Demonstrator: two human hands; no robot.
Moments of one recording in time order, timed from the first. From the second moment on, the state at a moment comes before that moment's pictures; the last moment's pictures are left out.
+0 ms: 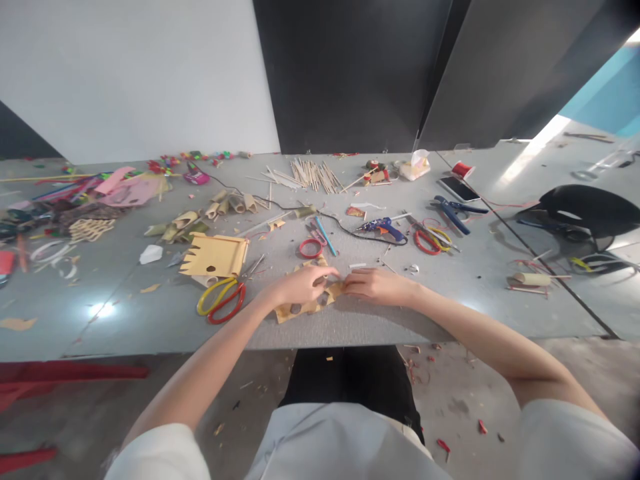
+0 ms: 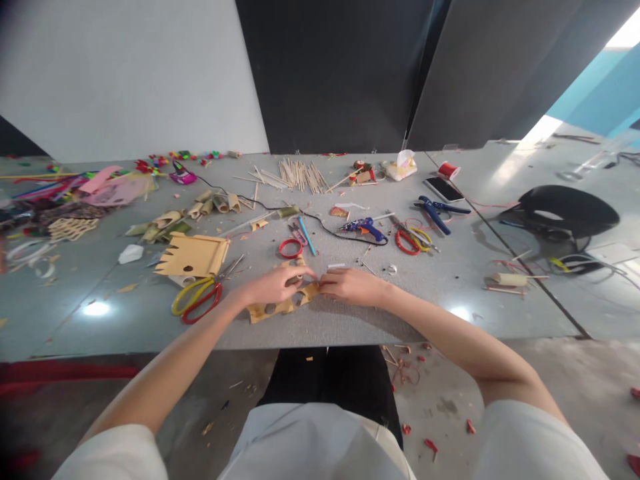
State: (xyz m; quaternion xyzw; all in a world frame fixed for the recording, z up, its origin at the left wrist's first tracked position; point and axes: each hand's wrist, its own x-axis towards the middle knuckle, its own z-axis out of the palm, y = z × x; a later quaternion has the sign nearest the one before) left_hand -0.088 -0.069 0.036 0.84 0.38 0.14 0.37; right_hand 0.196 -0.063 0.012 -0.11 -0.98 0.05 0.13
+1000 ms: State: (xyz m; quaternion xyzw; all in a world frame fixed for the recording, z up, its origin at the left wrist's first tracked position) left_hand -0.082 -0.062 0.000 0.76 0.36 0.29 0.46; right_hand 0.200 -0.065 0.018 -0.15 -0.98 0.10 0.12
